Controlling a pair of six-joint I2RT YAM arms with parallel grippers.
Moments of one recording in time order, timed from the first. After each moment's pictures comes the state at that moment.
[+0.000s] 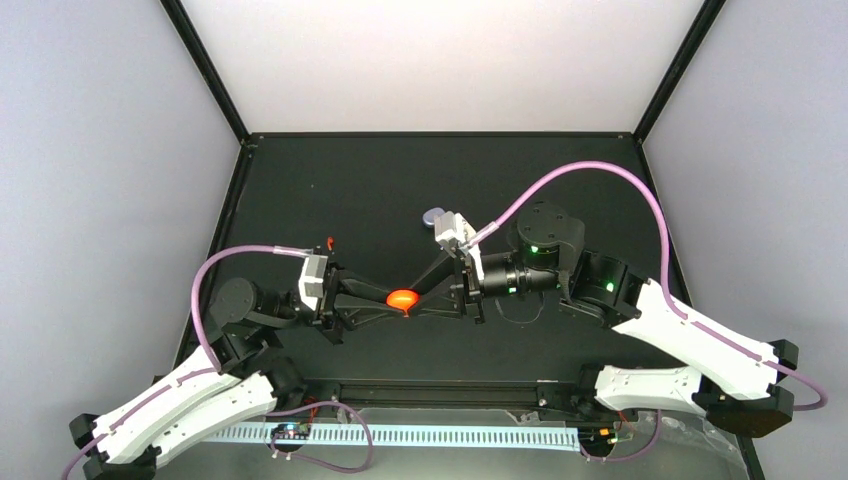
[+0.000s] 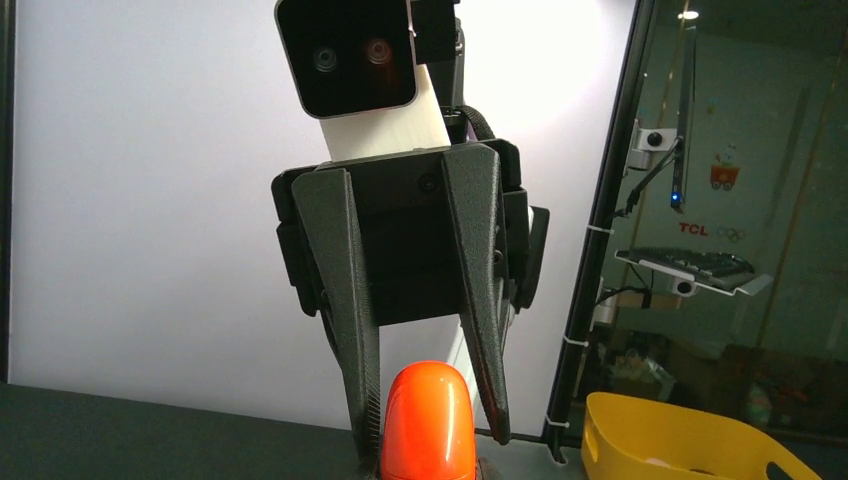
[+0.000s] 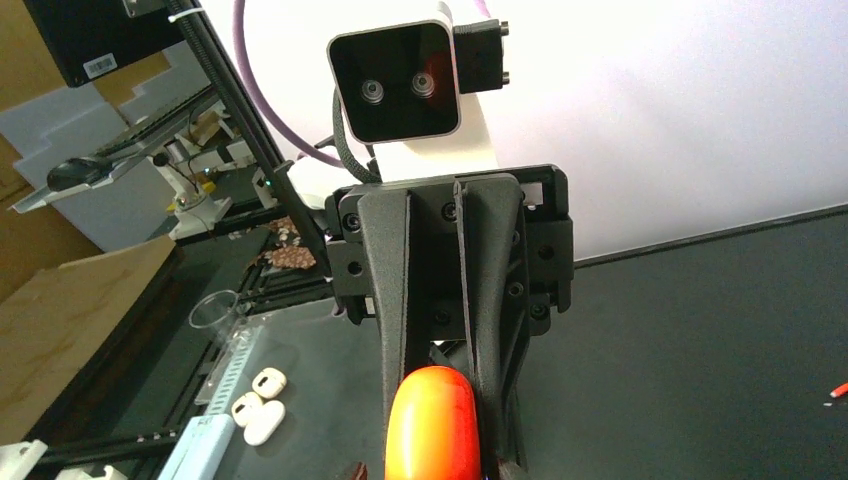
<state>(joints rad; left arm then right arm) -0.88 0.53 0.63 0.30 0.63 -0.41 1.12 1.07 1.31 -0.41 -0.55 0.24</state>
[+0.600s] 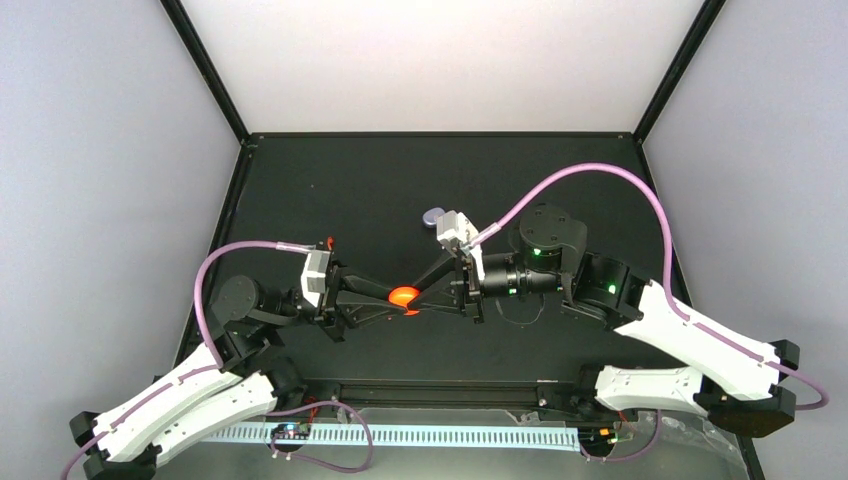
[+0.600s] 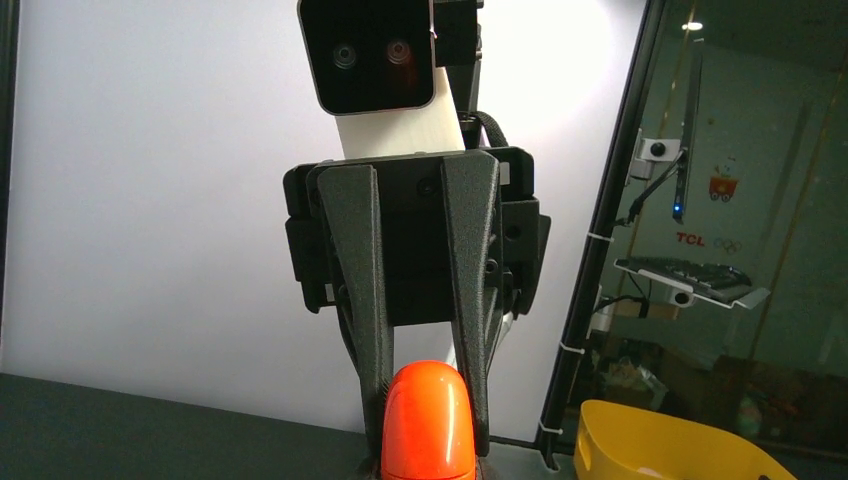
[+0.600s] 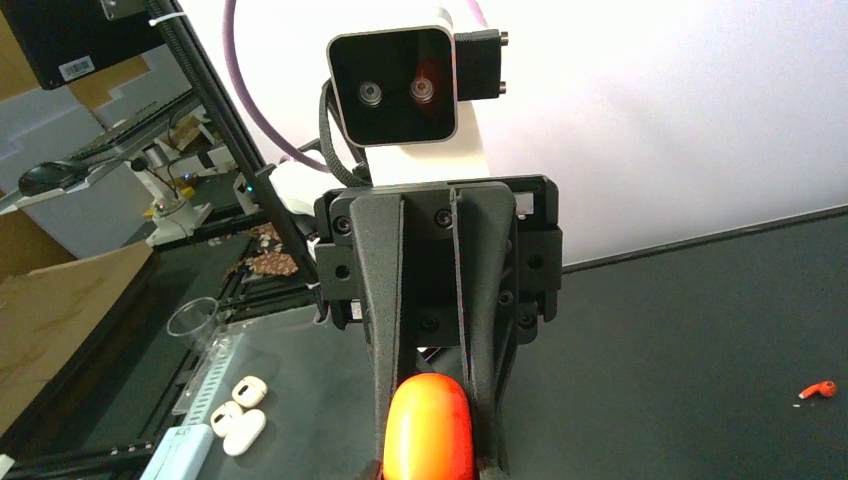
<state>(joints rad) -0.88 0.55 0.63 0.31 0.62 -0.45 1.13 1.06 1.31 -0.41 -0.50 0.23</state>
